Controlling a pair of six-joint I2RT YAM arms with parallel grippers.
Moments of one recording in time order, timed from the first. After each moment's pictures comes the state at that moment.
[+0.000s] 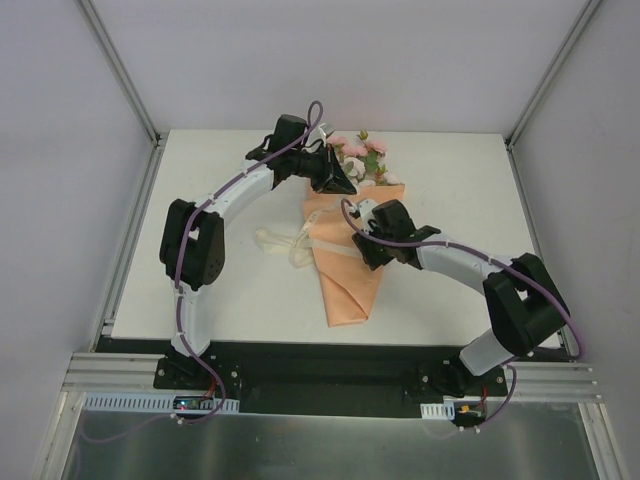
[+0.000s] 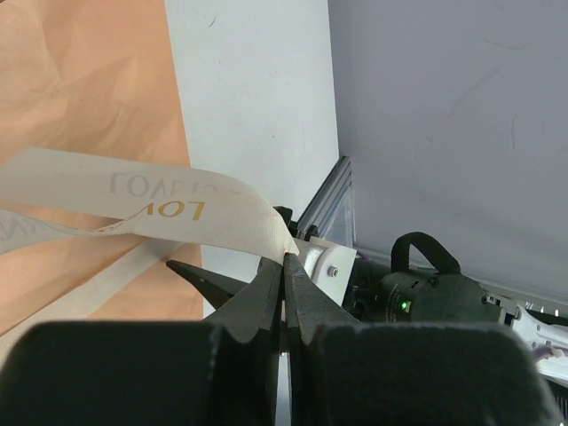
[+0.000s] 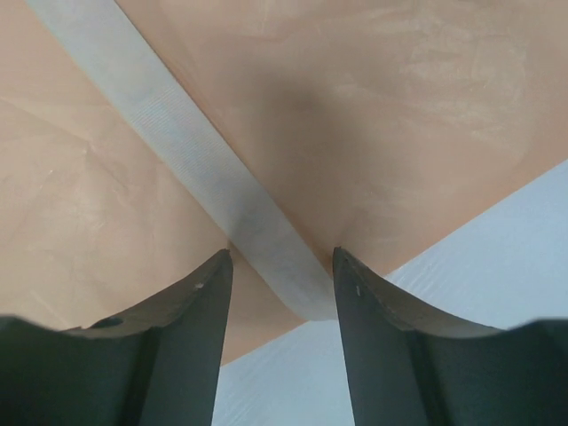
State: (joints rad) left arm -0.45 2.04 1.74 -0.33 0.87 -0.85; right arm 0.60 1.55 0.89 -0.26 -0.03 -0.11
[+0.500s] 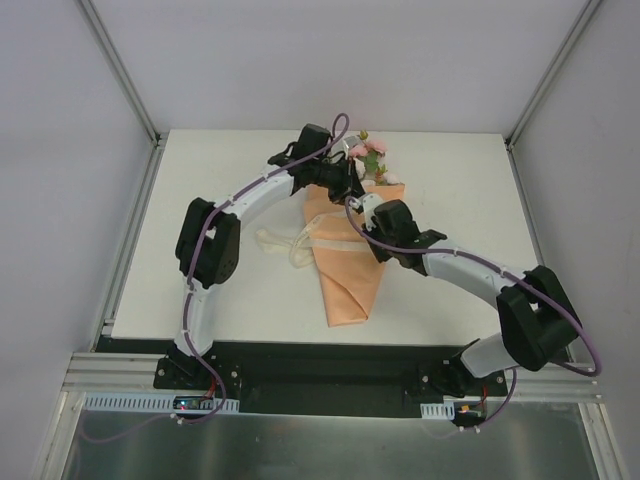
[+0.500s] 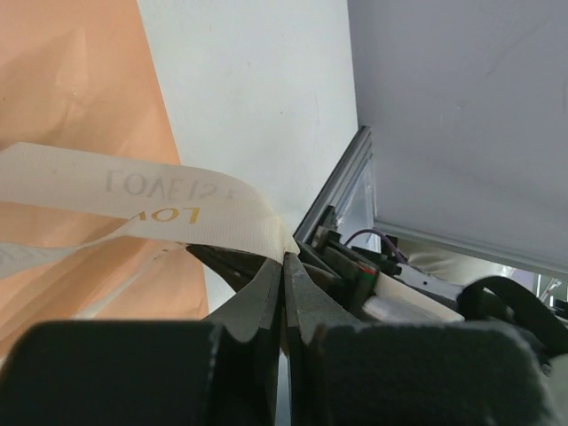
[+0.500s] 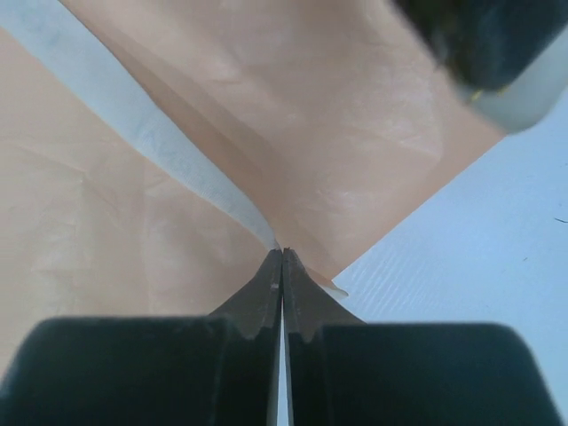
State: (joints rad) left arm -0.53 2.11 1.79 -0.36 0.88 -0.80; right arm 0.63 1.48 0.88 -0.22 0.10 -0.09
